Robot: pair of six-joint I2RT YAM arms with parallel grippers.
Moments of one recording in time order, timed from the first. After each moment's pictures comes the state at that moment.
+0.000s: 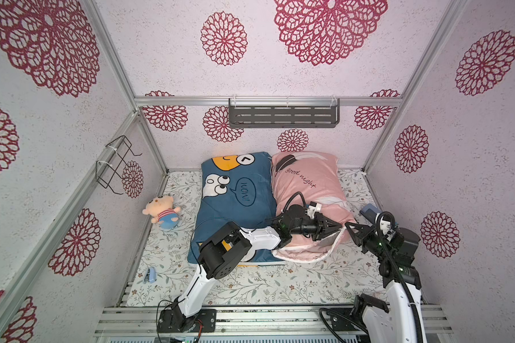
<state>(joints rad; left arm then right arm) -0.96 2.19 1.42 0.76 0.60 -1.66 -0.32 0.65 0.49 -0.25 -0.83 0.97</state>
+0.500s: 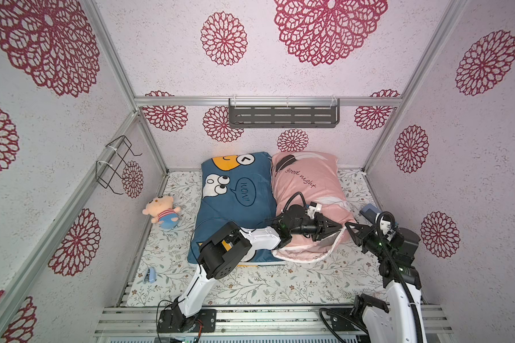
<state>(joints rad) -0.96 2.19 1.42 0.75 0.61 -1.66 -0.32 0.65 0.49 -0.25 -0.83 0.97</state>
